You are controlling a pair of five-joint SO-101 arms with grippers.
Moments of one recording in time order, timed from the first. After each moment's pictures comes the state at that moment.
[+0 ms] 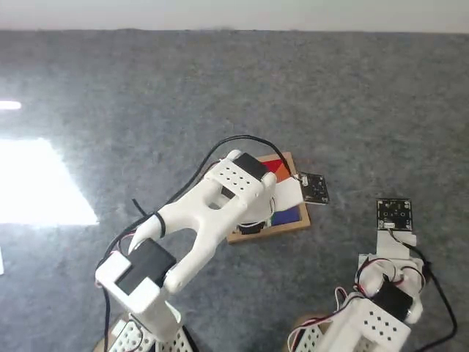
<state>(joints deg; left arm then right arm) 31.6 10.2 20.6 77.0 -40.0 30.6 -94.5 95.3 66.7 29.8</state>
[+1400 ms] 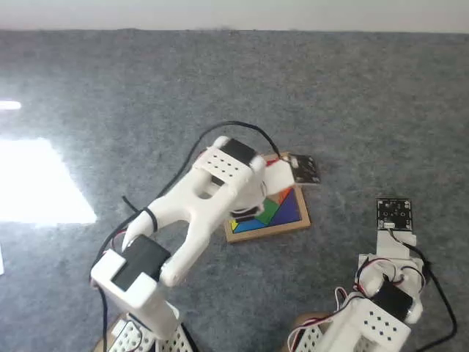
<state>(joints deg) 26.5 10.3 16.2 79.6 -39.9 30.6 -94.5 95.3 66.7 29.8</state>
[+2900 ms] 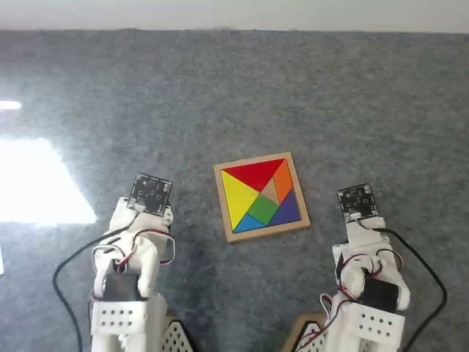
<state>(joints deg) -7.0 -92.7 97.2 42.9 -11.8 10.7 -94.5 91.3 69.0 25.0</state>
